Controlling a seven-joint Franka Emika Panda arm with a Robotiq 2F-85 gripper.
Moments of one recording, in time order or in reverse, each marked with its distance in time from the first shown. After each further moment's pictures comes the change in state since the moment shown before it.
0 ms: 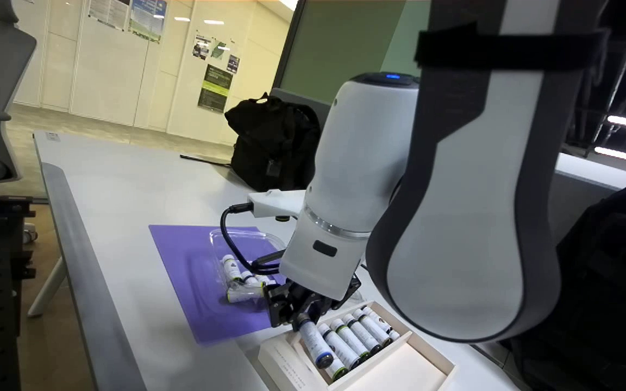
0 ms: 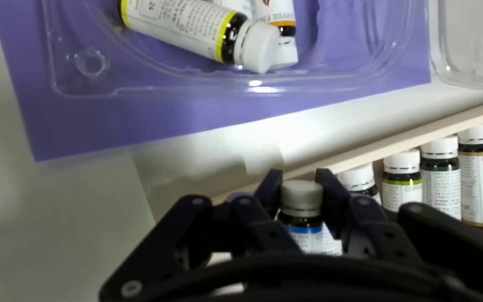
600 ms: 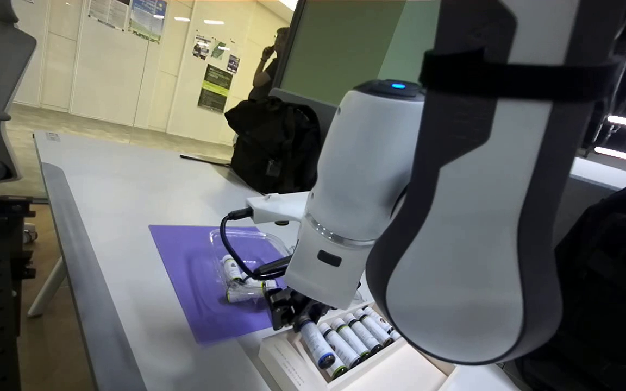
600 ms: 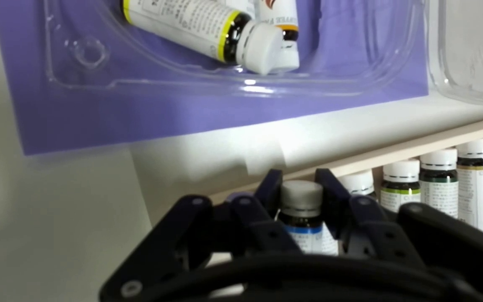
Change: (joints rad) arm -0.070 0.034 0.060 0.016 -0.020 0.000 -0.060
